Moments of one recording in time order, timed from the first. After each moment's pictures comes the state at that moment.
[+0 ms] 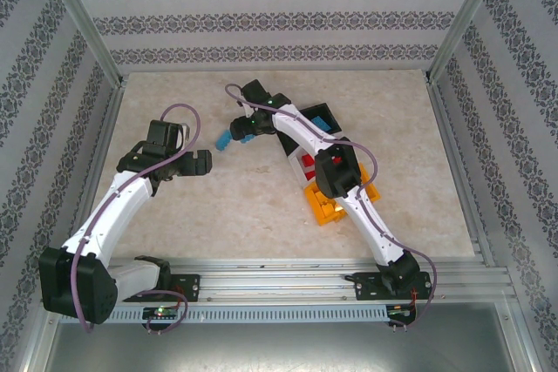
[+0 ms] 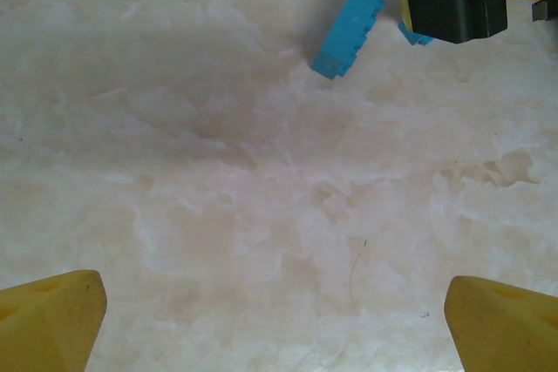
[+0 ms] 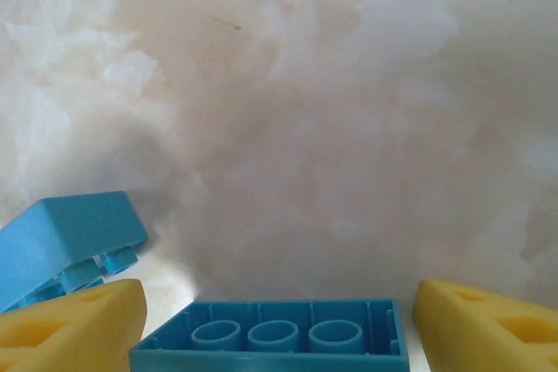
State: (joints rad) left arm -0.15 1.17 0.93 -0.70 -0.01 -0.21; right arm 0.62 2.72 2.55 -0.88 -0.17 0.26
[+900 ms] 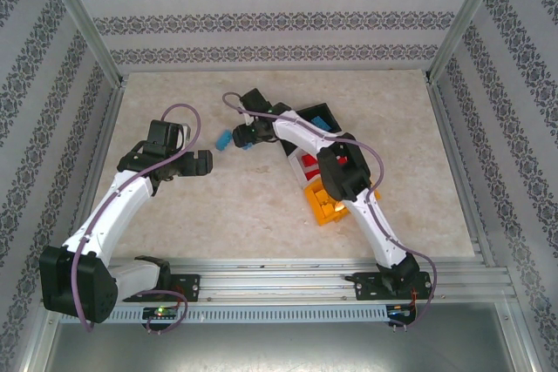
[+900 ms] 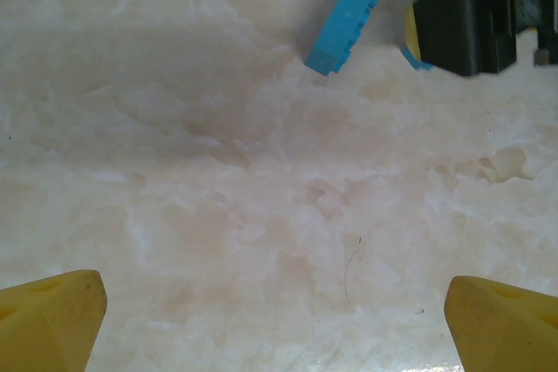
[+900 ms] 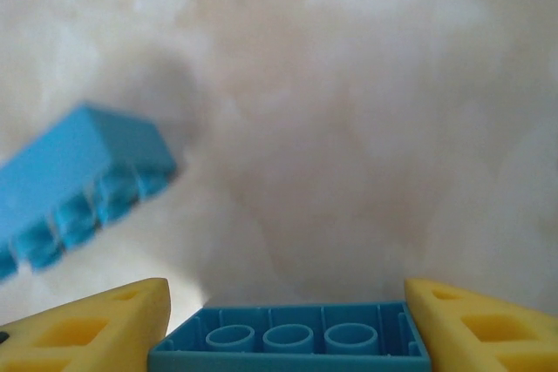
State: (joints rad) left arm -0.15 1.17 0.93 -0.70 0.00 -0.21; right arm 0.66 2.50 2.14 -0.67 -0.12 0.28
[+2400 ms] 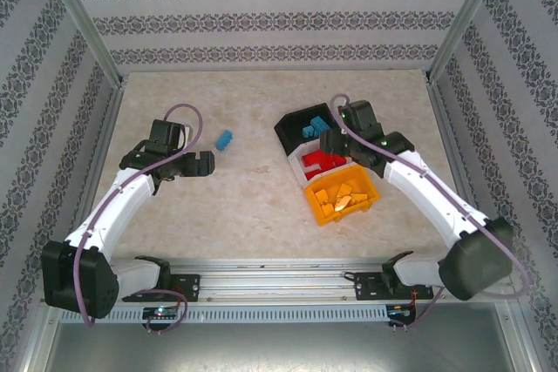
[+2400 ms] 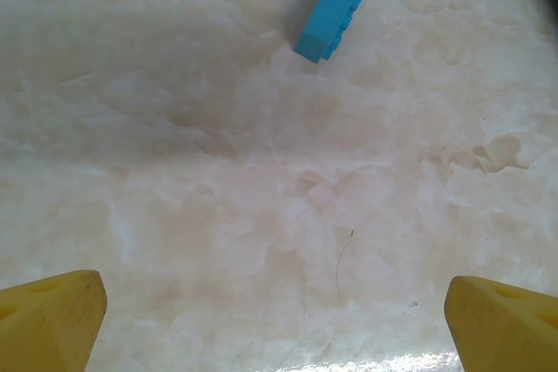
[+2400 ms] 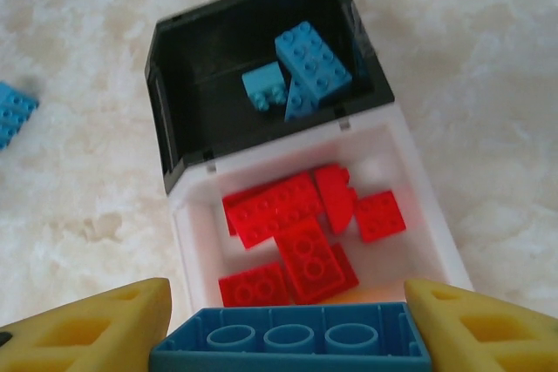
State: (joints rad) left arm -0.15 1.20 0.93 -0.70 0.03 -0.21; right arm 0.43 1.34 1.15 -0.65 0.08 0.40
